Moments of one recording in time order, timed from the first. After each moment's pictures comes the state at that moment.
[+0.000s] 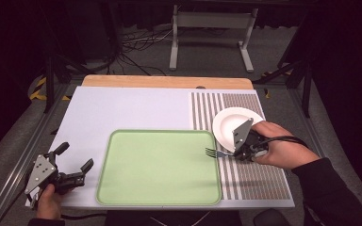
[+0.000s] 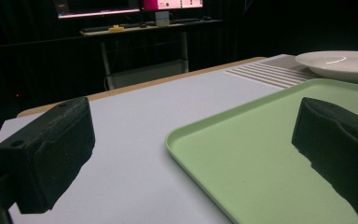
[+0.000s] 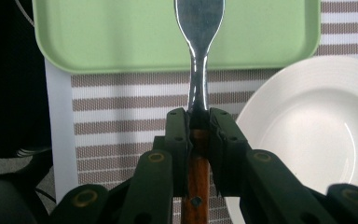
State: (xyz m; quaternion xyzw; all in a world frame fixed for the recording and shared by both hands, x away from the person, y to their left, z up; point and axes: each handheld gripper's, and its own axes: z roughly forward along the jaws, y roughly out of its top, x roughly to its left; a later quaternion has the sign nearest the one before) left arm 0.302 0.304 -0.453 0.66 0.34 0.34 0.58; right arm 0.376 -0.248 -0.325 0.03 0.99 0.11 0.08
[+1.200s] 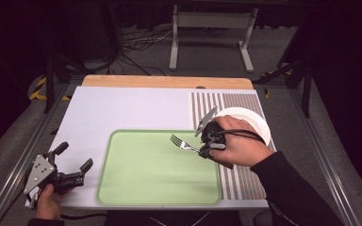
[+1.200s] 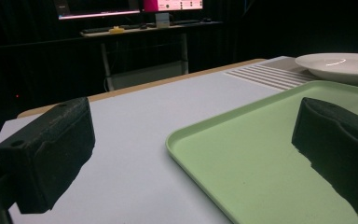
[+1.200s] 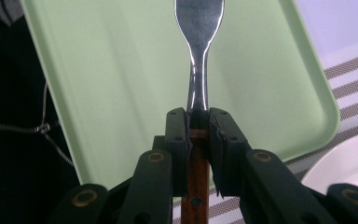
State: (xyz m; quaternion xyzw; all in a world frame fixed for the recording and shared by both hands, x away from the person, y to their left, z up) left arm 0.302 0.305 -0.452 0.66 0.34 0.34 0.58; right arm 0.383 -0.156 -0.321 0.19 0.97 0.17 0.04
